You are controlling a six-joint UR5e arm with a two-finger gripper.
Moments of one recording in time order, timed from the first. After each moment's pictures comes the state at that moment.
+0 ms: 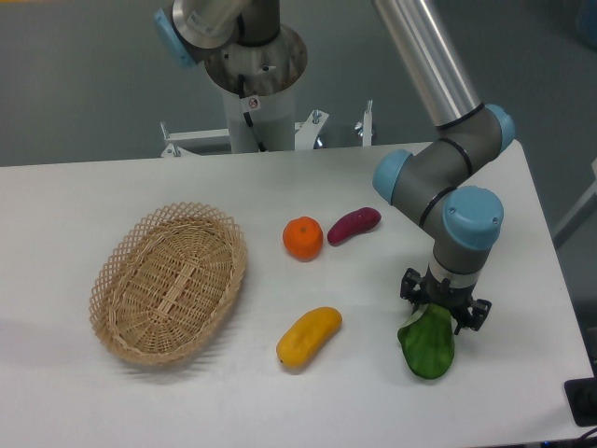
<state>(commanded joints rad) 2.65 -2.22 -1.56 -0.79 1.52 1.18</state>
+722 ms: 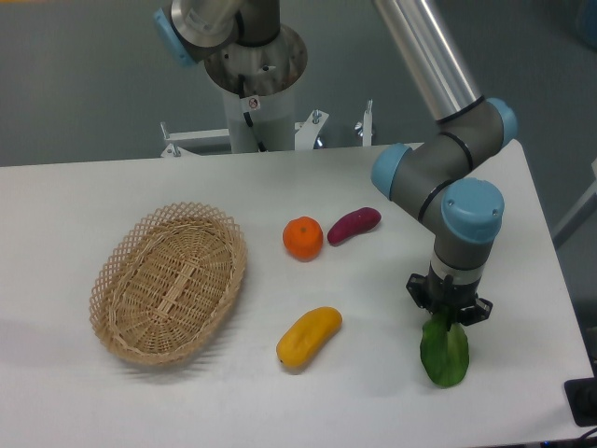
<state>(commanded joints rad) 2.65 -2.14 -1.55 -0.80 1.50 1.14</state>
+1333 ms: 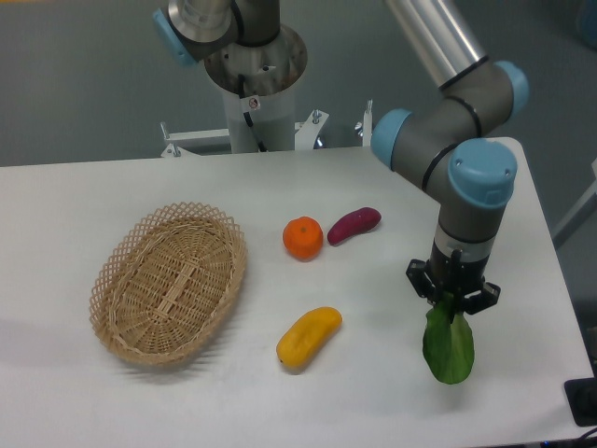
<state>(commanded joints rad) 2.65 -2.05 -1.44 -1.07 1.44 1.12</state>
